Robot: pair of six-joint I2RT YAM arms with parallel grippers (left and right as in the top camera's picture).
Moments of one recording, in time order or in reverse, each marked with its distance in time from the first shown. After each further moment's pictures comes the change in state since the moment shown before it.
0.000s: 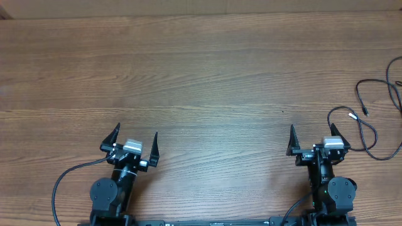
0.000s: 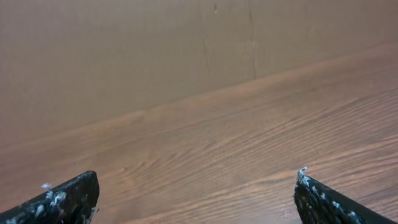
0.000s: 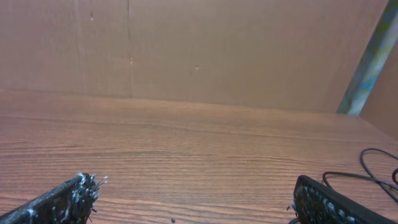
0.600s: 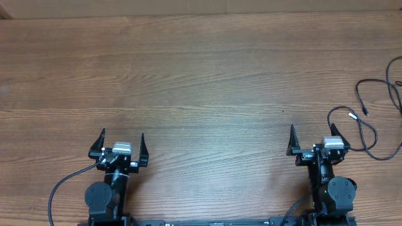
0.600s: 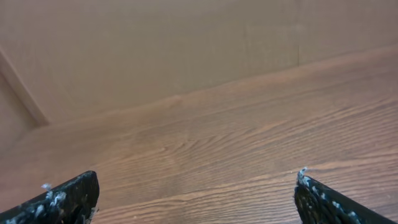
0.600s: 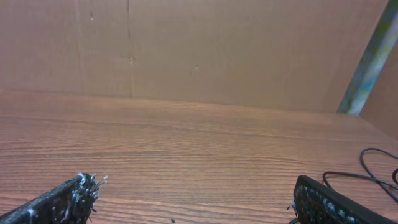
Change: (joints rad) left arm 0.140 -0.129 -0.009 -0.137 -0.021 -0.008; right arm 0.000 0.000 0.000 0.000 0.000 0.000
